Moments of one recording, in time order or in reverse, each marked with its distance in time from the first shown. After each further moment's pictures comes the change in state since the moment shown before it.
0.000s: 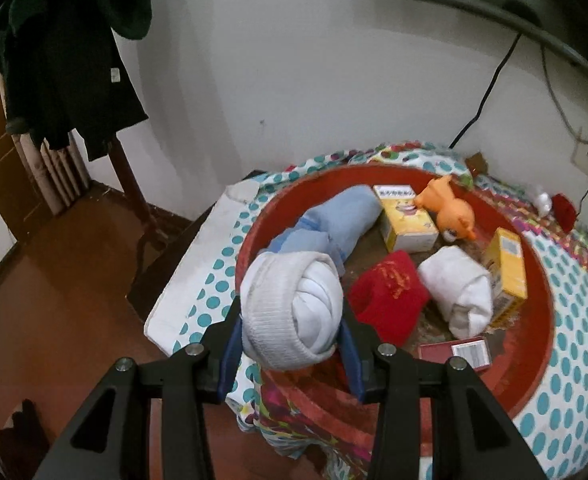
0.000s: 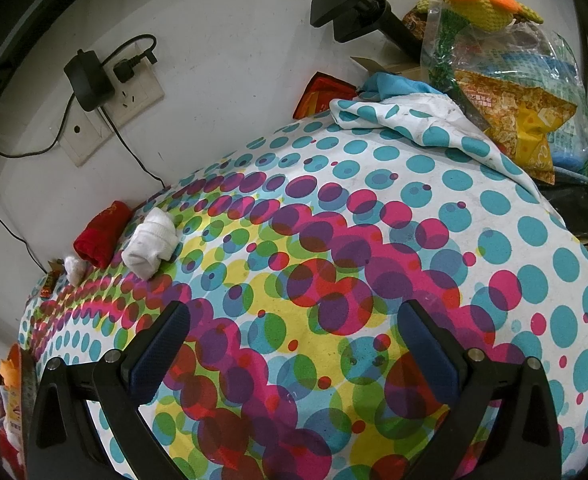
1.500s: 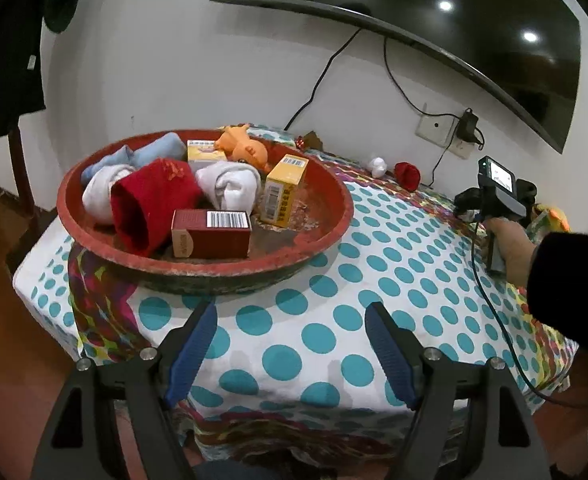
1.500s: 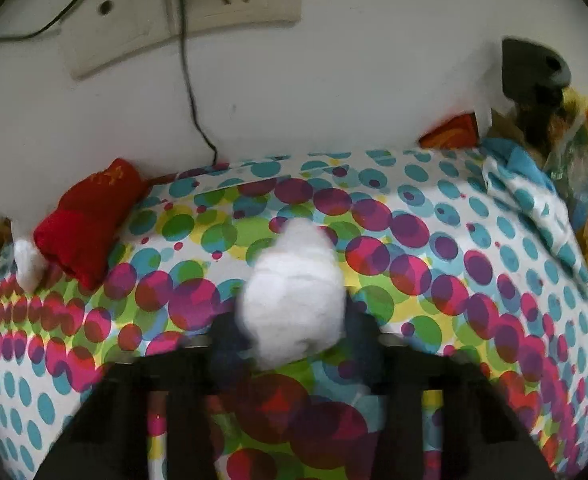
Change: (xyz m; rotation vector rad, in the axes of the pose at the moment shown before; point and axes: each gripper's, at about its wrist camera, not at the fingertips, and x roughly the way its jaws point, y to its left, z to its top) left arm -0.067 -0.086 -0.122 0.016 -0.104 -0.471; right arm 0.102 0.154 0.032 -0.291 0.068 -0.211
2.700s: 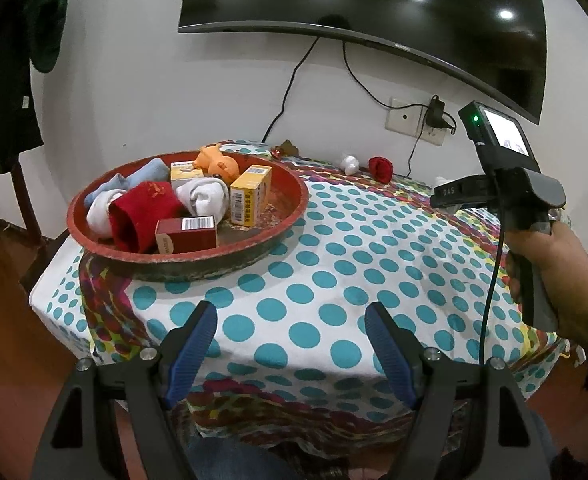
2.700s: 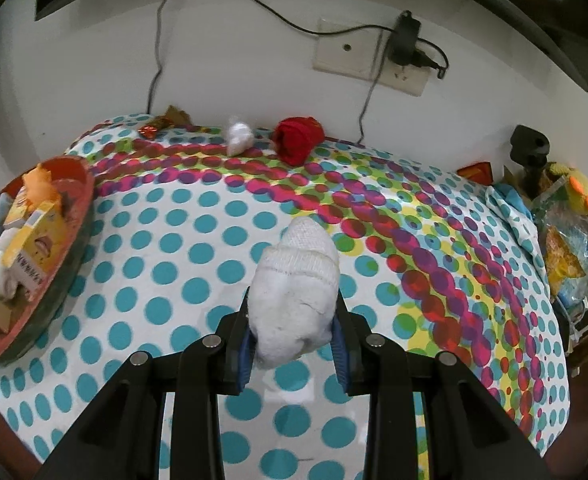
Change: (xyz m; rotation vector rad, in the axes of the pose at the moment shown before) left arm -0.042 -0.048 -0.019 0.110 -0.038 0.033; right arm -0.184 0.072 -0.137 -0.328 -0.080 0.134
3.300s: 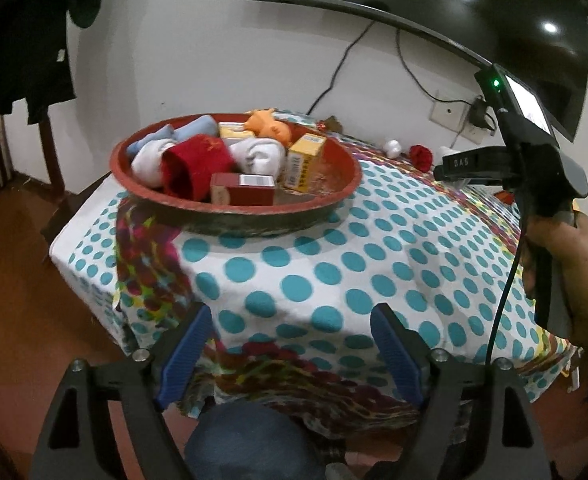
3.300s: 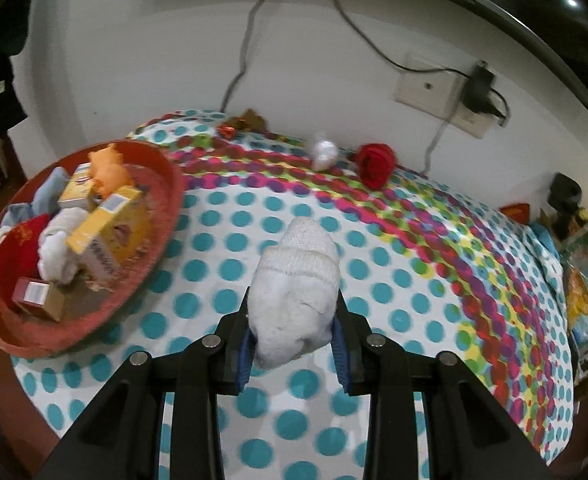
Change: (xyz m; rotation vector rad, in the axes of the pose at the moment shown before) left arm -0.004 0.039 -0.014 -0.128 0.092 0.073; right arm -0.025 0.078 0.007 -0.127 -0.031 0.097
